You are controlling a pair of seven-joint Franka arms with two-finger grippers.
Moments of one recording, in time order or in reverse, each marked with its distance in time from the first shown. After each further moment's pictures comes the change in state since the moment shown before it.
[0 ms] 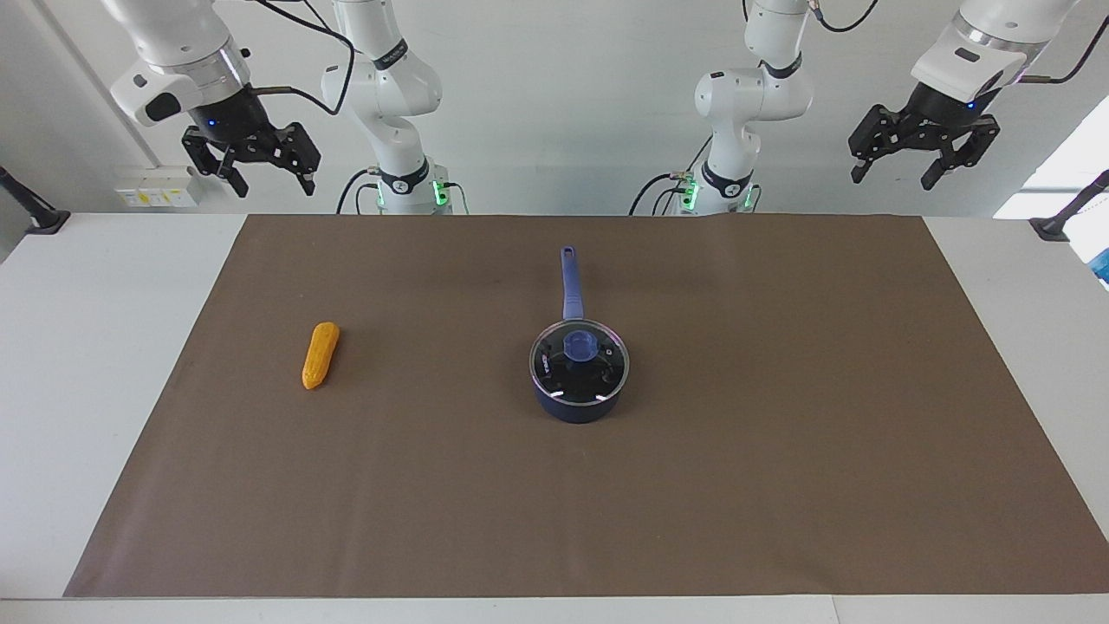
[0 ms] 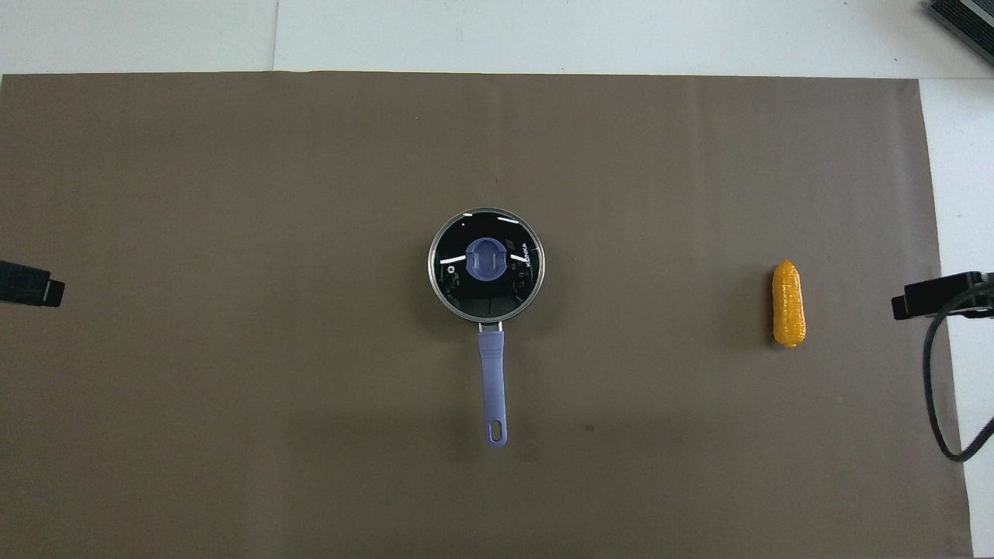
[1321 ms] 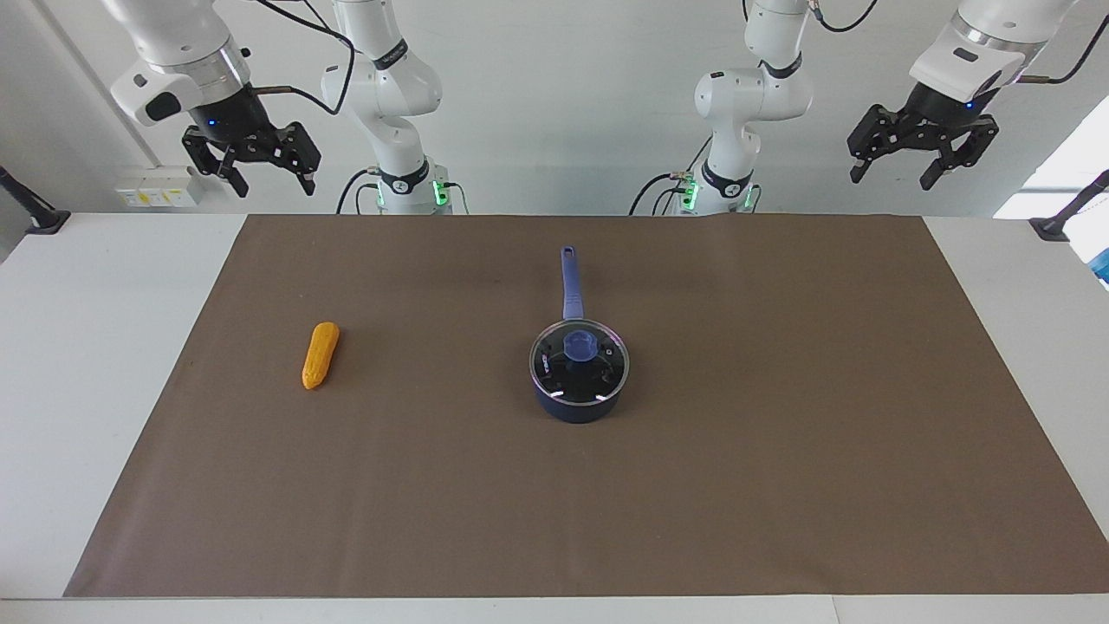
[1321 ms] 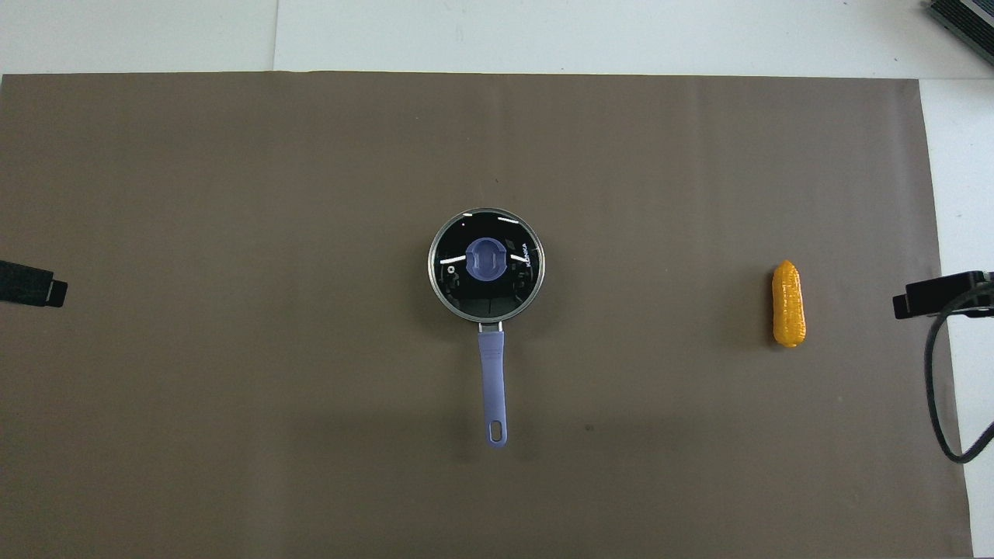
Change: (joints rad) left arm -0.002 0.000 -0.012 0.000 0.000 0.020 0.000; right arm 0.000 0.000 0.000 0.001 -0.006 0.009 0.000
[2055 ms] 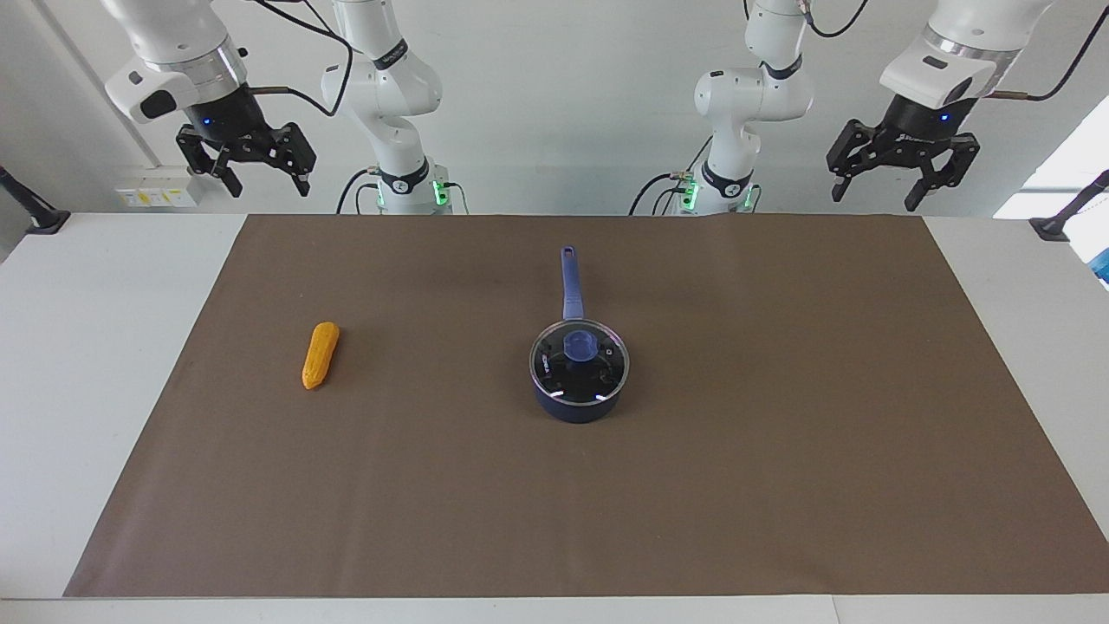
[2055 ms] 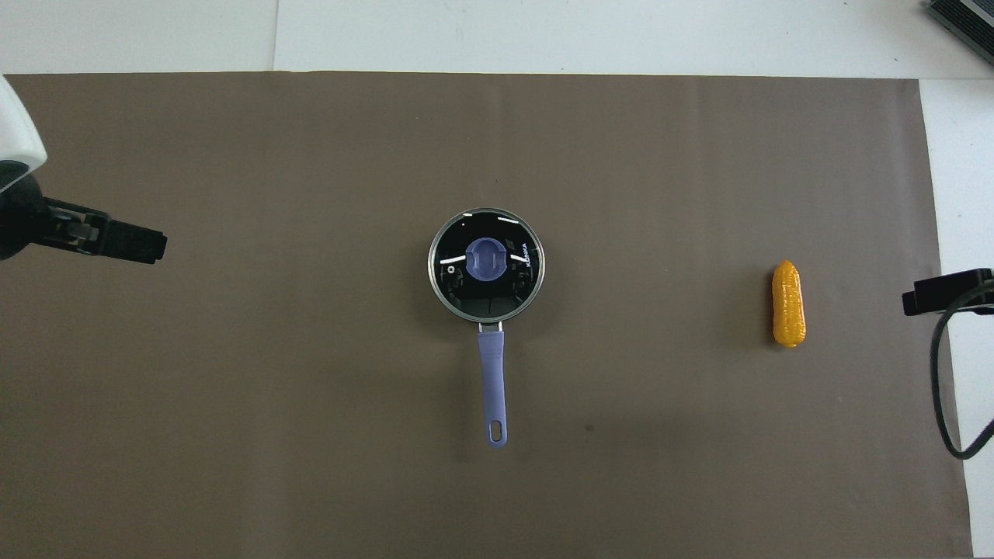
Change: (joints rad) left arm -0.121 0.055 -0.011 -0.029 0.000 0.185 -0.002; right arm -0.001 0.000 -0.001 0.002 -0.034 0.002 0.000
